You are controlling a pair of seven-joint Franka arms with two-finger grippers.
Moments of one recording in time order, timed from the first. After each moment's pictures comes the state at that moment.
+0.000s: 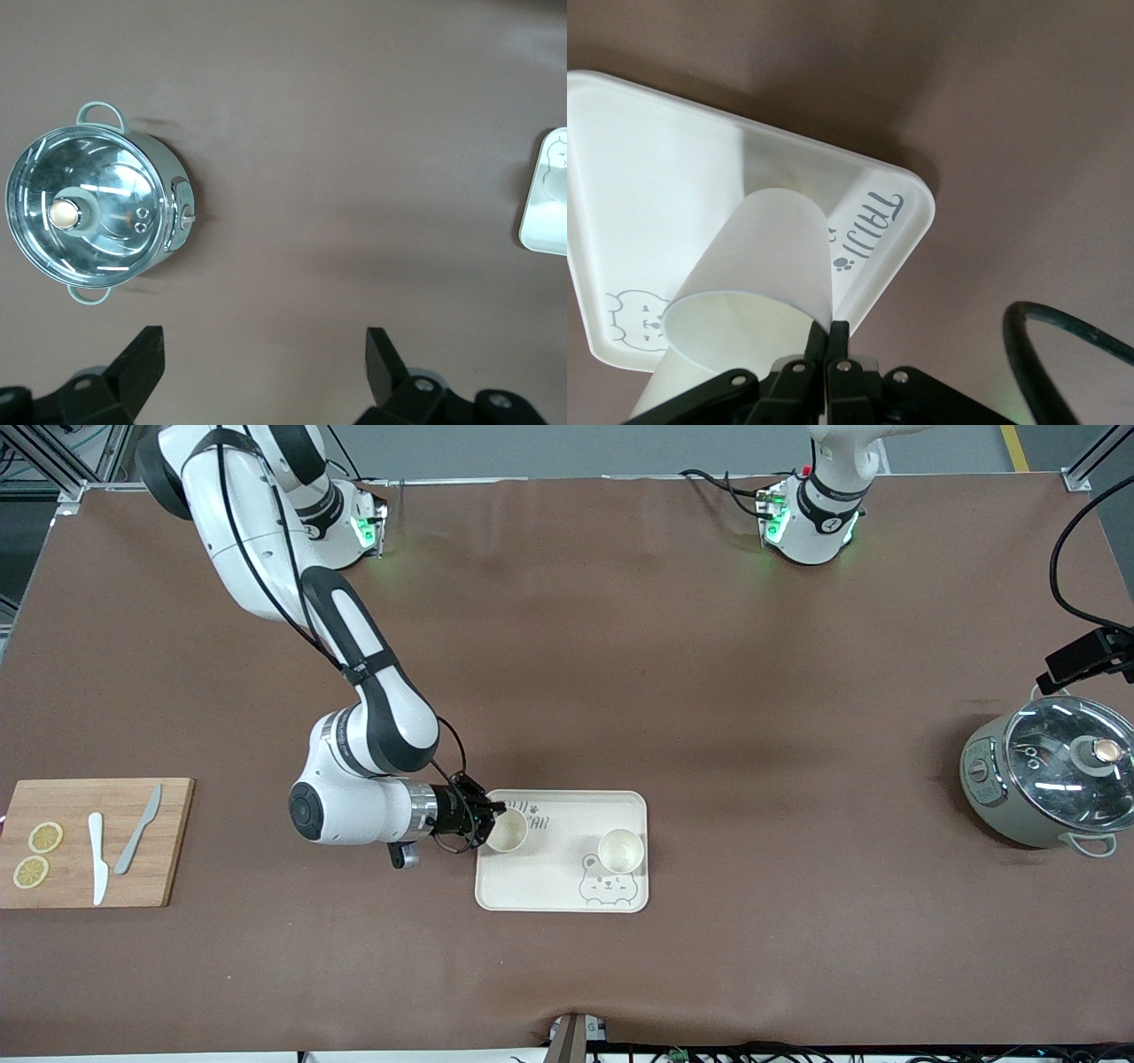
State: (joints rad) left arm 0.16 0.10 -0.14 -1.37 0.03 1.51 -0.10; right arm 0.37 0.83 0.02 -1.33 0.68 2.07 1.25
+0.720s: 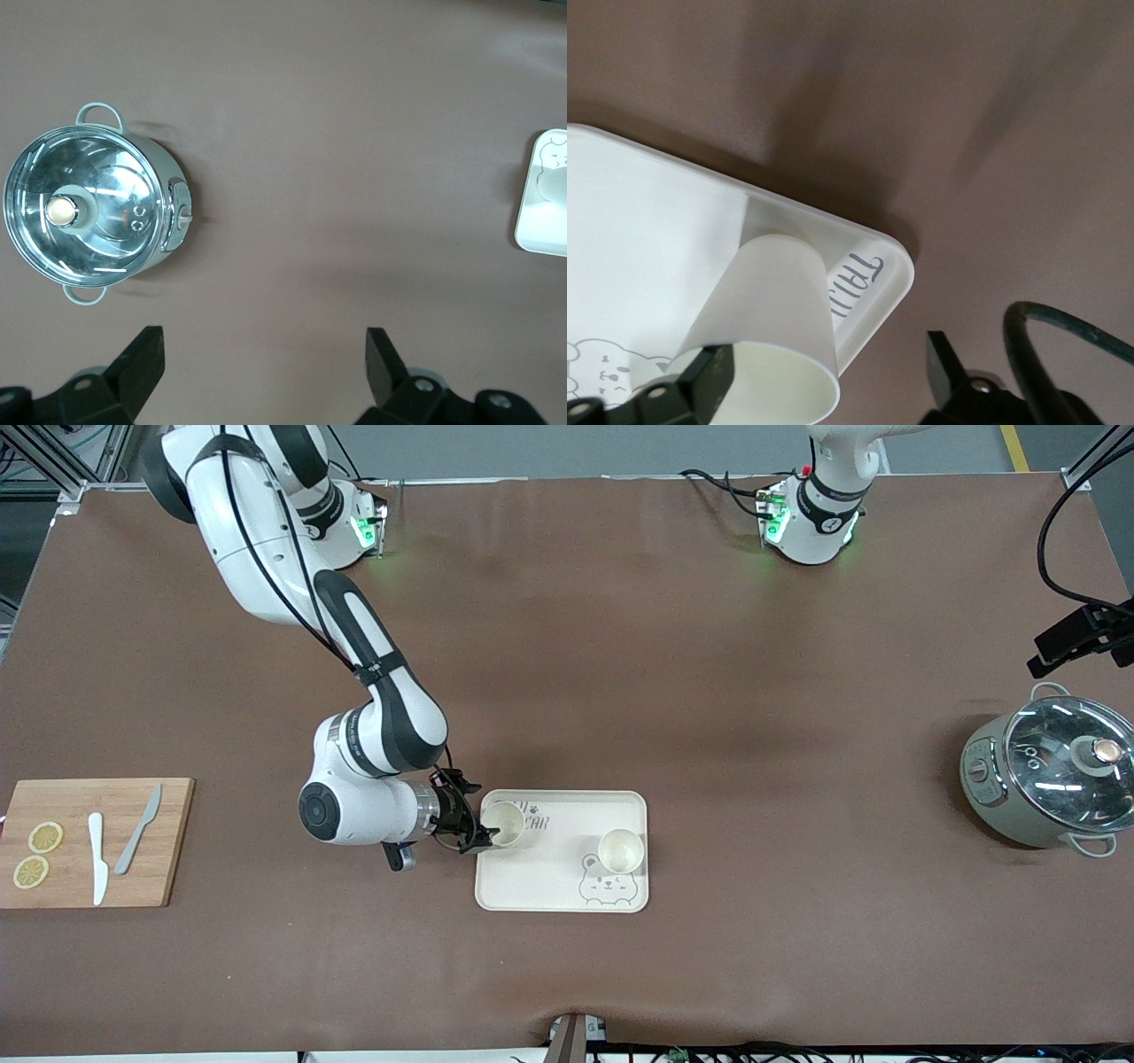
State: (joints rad) left arm 0.16 0.02 -0.14 -1.47 0.02 1.56 -0.10; right arm 0.37 0.84 0.02 -1.33 0.54 2.07 1.25
